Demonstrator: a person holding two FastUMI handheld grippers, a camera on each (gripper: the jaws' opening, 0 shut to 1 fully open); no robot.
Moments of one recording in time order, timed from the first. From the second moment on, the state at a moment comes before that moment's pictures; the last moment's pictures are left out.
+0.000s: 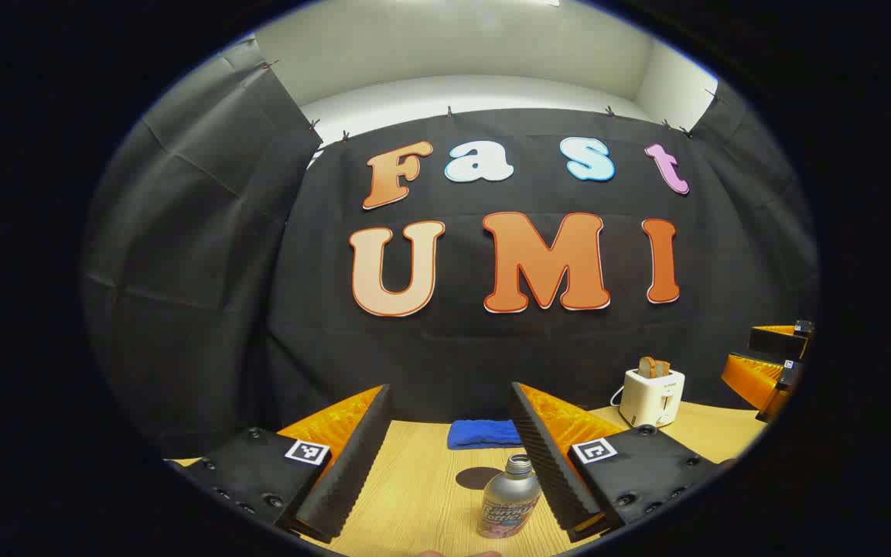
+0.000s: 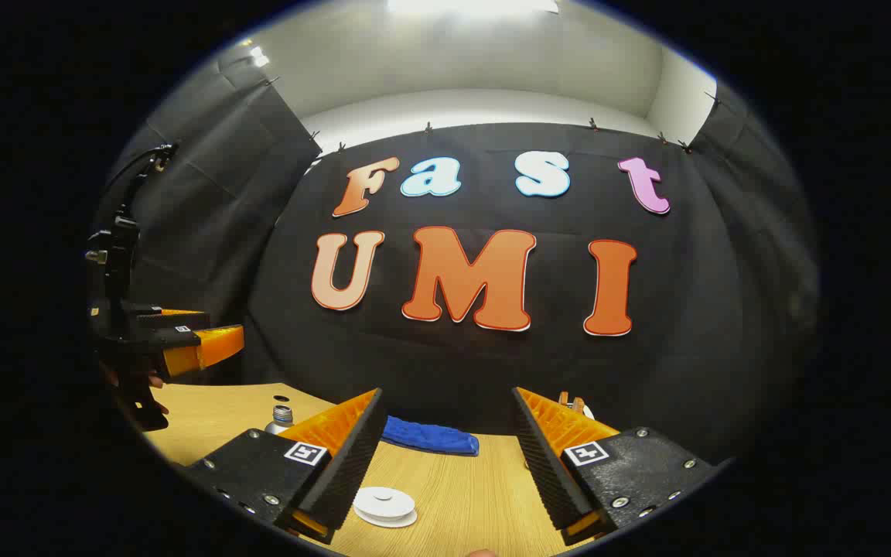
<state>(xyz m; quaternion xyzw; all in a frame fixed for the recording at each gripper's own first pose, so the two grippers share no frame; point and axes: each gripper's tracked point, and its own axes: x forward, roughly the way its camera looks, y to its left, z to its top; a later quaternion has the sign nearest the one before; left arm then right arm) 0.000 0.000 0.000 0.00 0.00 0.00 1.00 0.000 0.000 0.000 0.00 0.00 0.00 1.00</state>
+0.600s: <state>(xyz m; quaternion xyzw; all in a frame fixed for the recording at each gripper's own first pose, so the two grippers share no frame) -0.003 -0.003 0.003 0.00 0.00 0.00 1.00 -0.004 0.001 -0.002 0.01 0.00 0.00 1.00</state>
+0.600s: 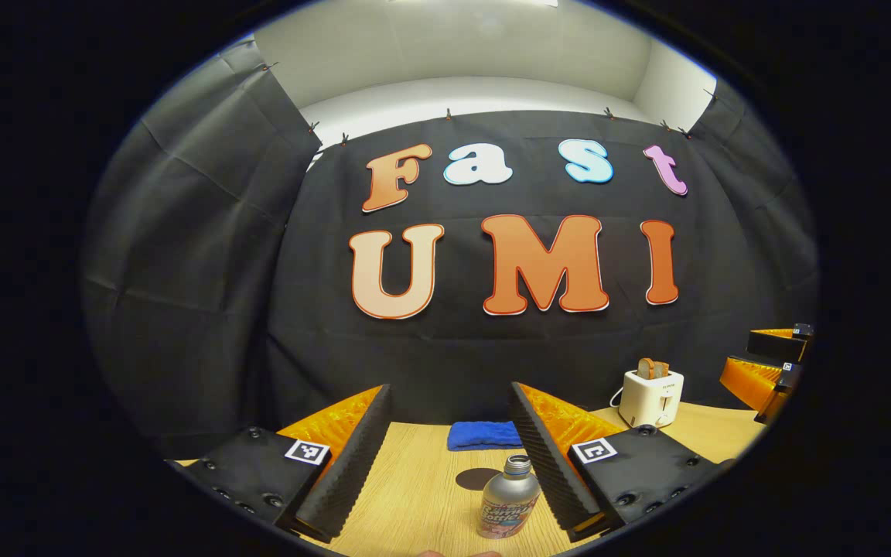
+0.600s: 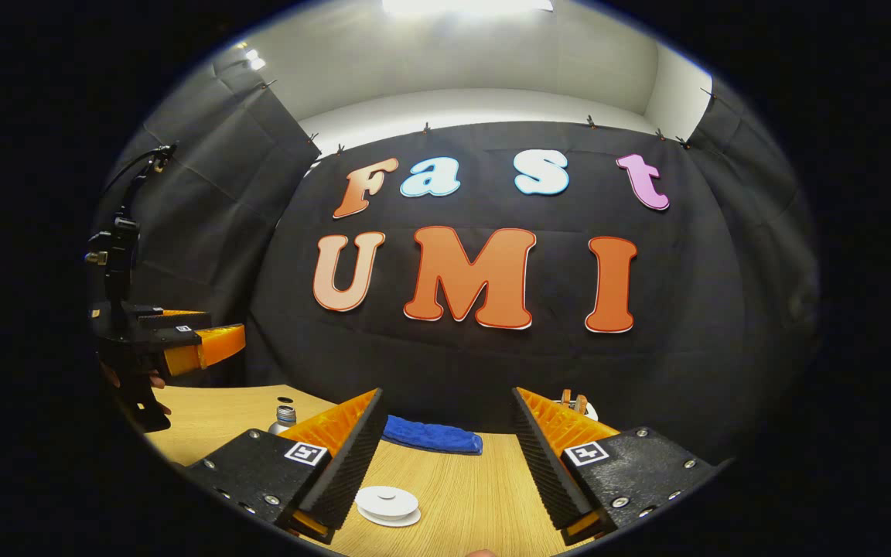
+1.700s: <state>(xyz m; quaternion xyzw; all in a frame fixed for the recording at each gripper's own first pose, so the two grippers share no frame) -0.010 -0.016 -0.030 0.02 0.02 -0.03 1.00 0.030 0.048 -0.116 0.02 0.13 0.06 0.99</state>
